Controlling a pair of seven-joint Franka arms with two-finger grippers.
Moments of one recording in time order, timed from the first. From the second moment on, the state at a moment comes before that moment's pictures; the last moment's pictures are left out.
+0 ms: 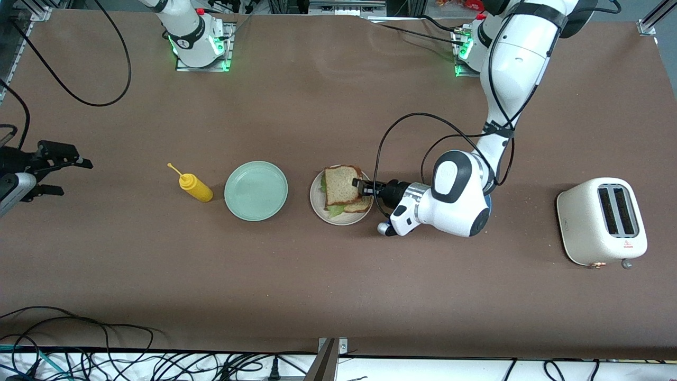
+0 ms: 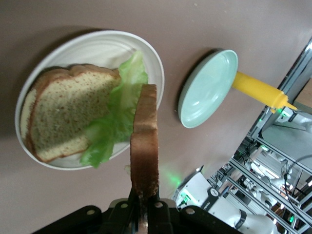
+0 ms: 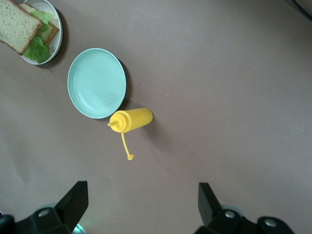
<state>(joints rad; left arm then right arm) -0.36 0.82 -0.05 -1.36 -0.98 1.82 -0.05 0.19 0.41 -0.43 -1.28 0.37 1.44 -0.82</state>
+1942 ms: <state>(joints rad) -0.30 0.80 -0.02 -1.36 -0.56 1.88 -0.06 -0.02 0.01 -0.07 -1.68 0.04 1.66 -0.05</state>
